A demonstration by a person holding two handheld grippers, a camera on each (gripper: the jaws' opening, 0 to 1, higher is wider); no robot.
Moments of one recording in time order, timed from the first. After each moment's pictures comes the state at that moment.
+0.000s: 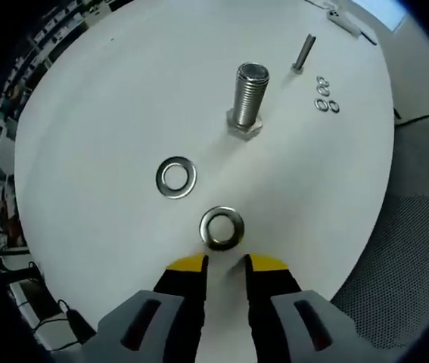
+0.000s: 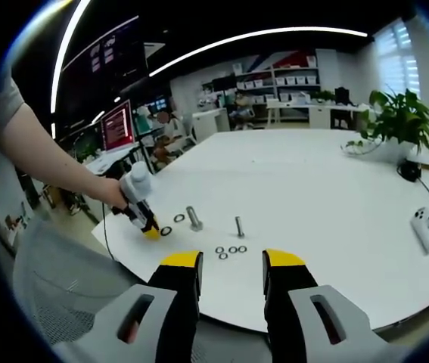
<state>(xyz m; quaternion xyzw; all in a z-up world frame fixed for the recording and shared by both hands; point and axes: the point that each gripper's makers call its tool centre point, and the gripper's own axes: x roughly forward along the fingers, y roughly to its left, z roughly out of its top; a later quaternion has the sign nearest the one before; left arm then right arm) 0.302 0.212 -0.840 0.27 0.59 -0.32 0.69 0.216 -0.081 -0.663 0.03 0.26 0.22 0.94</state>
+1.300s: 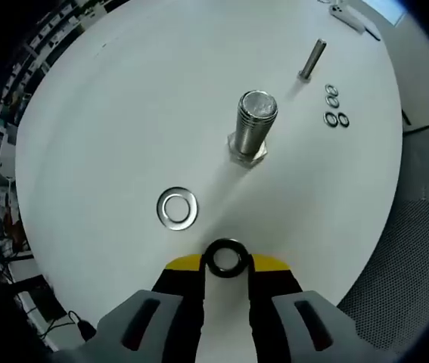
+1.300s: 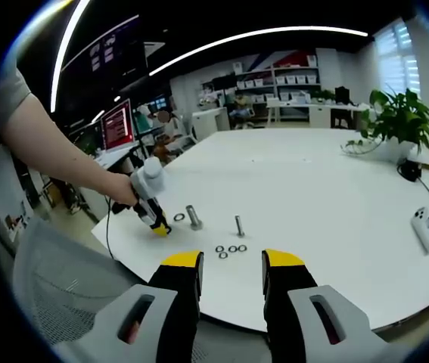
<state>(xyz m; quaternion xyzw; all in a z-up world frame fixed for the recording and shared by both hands) 0.317 0.196 -0.840 0.28 0.60 -0.32 0.68 0.215 -0.081 -0.664 0.03 0.27 0.22 0.94</state>
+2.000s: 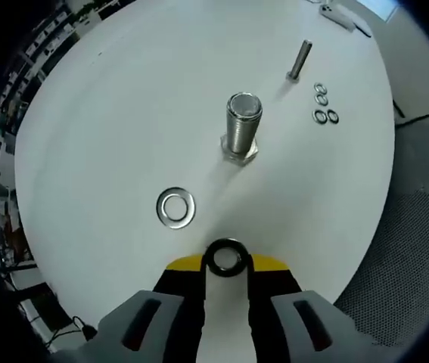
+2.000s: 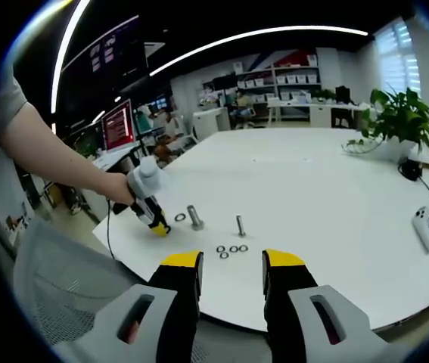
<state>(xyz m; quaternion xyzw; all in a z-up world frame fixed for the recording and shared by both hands) 0.316 0.194 -0.830 0.29 0.58 -0.34 0.68 0.215 -0.080 -0.664 0.03 0.27 0.22 0.94</state>
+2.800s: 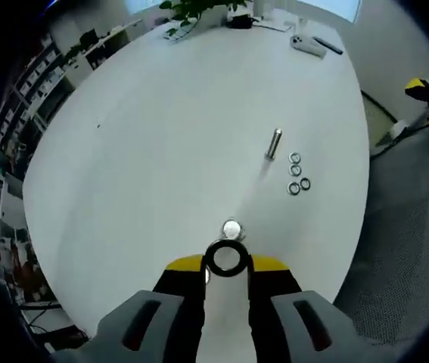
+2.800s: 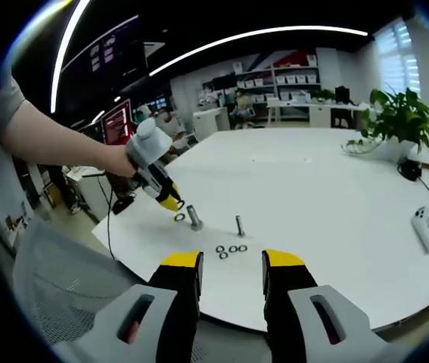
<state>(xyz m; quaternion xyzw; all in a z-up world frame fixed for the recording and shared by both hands) 0.357 0.131 -0.761 0.31 0.49 -0.40 0.71 0.215 -0.081 -0.664 0.03 0.27 0.22 0.94</state>
